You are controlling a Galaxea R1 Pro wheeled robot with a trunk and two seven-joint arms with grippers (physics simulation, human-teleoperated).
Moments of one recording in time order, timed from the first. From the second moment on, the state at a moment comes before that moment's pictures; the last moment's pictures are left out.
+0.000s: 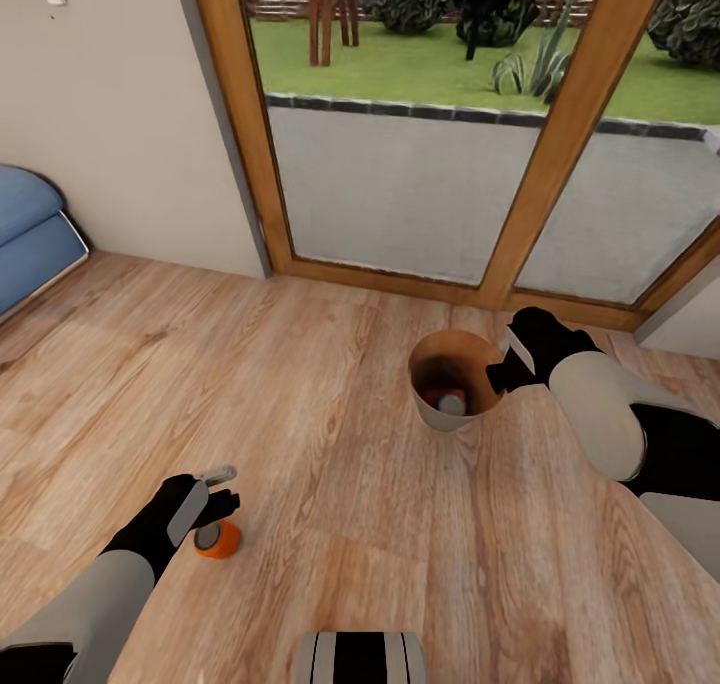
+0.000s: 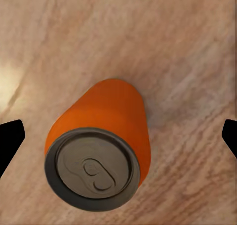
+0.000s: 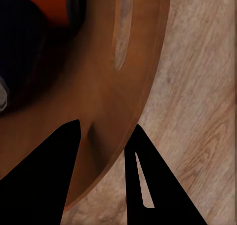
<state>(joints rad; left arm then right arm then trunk) -0.75 0.11 0.00 -0.55 0.42 0.65 0.29 -1.45 -0.07 -0.17 -0.19 0.48 1.05 0.16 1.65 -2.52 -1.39</state>
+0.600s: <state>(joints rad) -0.75 0.11 0.00 -0.55 0.43 0.65 0.29 -1.45 -0.07 -0.17 -0.19 0.47 1.05 0.15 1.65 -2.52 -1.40</state>
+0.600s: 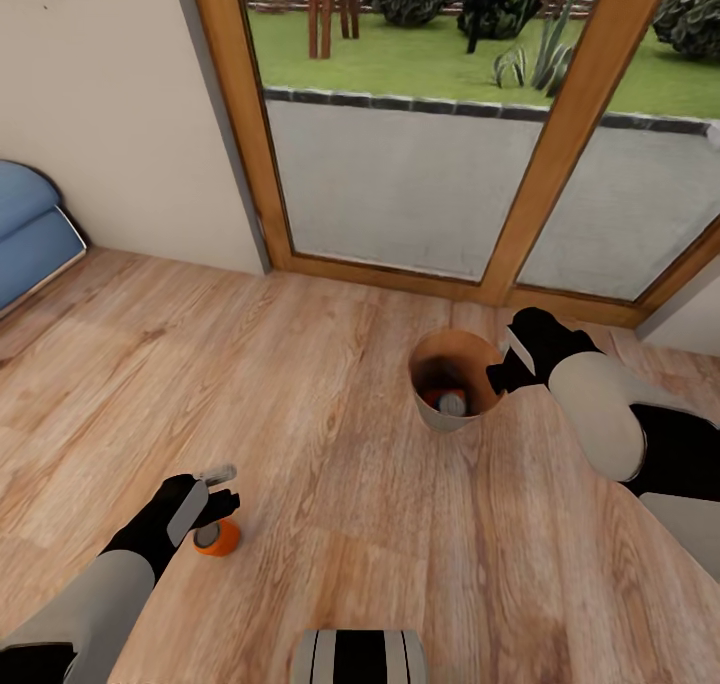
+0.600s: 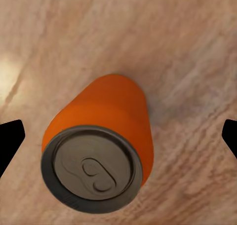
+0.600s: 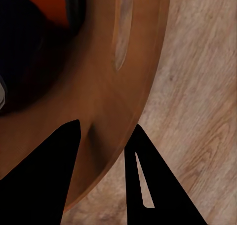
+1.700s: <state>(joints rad) -0.75 0.10 0.00 -0.55 0.43 0.65 0.29 -1.44 -0.07 -0.17 -0.19 0.47 1.05 0.15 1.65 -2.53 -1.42</state>
